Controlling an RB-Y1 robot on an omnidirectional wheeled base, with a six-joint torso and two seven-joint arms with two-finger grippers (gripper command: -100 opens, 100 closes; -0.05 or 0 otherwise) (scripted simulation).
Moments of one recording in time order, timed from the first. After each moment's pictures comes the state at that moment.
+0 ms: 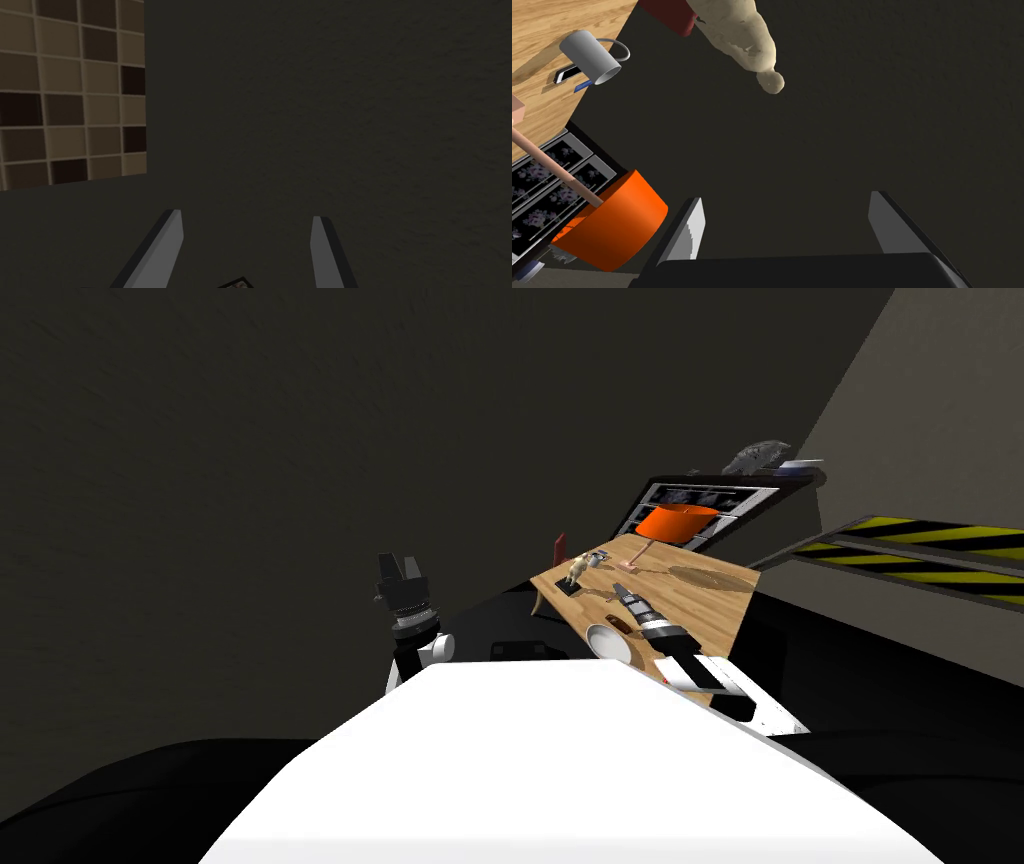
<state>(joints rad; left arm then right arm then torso) 0.54 -0.03 0.04 -2.33 -0.04 -0.62 -0.11 0.67 -0.58 -0.28 -1.88 0.22 -0.34 0.08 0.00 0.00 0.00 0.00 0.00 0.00</state>
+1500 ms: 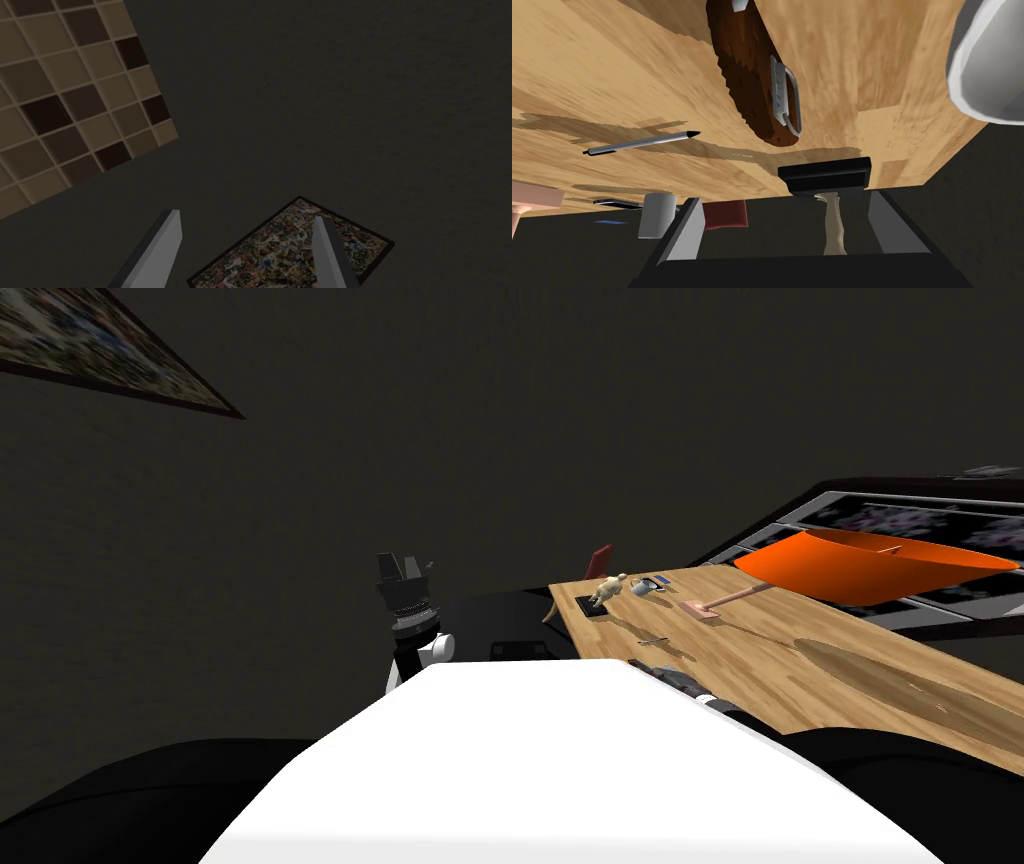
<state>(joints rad) 0.54 -0.03 0.04 -2.33 -0.04 -0.62 -0.11 0.94 -0.84 -0.12 -1.44 0.56 -0.34 0.16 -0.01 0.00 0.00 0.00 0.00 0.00</state>
